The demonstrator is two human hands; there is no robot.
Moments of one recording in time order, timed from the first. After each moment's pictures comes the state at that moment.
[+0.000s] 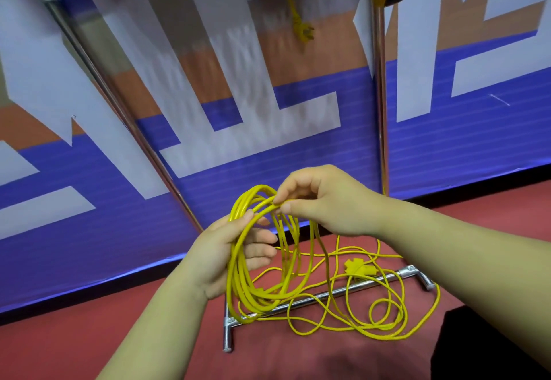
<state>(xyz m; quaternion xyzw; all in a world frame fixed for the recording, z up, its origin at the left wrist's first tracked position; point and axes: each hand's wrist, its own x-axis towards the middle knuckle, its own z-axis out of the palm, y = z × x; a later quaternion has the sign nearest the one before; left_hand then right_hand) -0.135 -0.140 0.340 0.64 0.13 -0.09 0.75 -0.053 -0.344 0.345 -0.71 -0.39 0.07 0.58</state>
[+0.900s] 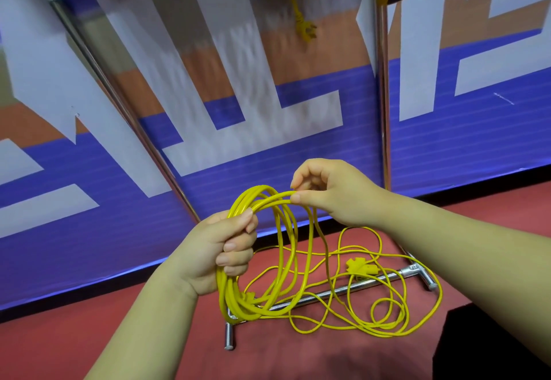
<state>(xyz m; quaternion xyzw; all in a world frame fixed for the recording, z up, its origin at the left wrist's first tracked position) -0.138 -0.122 0.352 0.59 0.03 -0.20 0.79 -0.034 -0.349 0.334 -0.75 -0.34 0.04 0.57</state>
